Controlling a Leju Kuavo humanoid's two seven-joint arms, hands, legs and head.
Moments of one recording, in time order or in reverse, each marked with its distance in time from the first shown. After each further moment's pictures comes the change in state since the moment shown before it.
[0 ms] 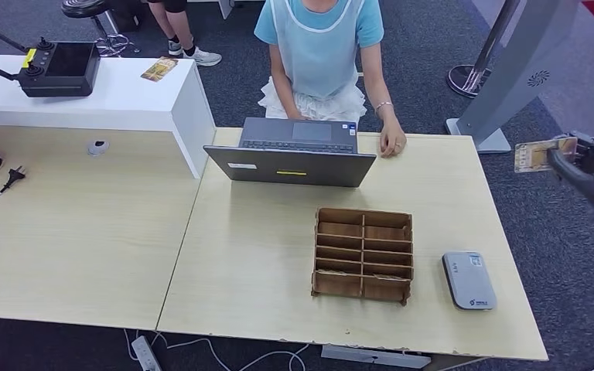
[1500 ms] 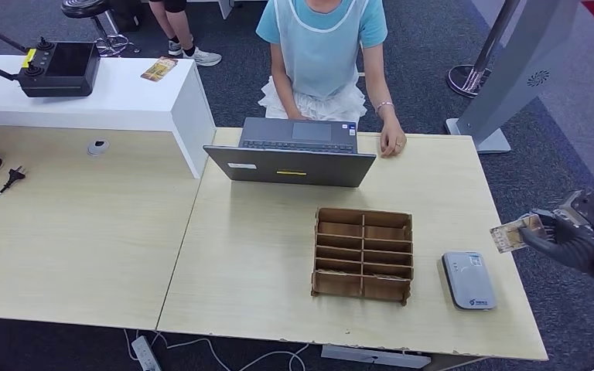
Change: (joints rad) left arm 0.000 0.016 0.003 0.000 -0.025 0.007 -0.001; right arm 0.237 -0.140 0.173 -0.067 0.014 -0.023 0.038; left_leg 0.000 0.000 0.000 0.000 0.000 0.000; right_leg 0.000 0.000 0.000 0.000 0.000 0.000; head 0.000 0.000
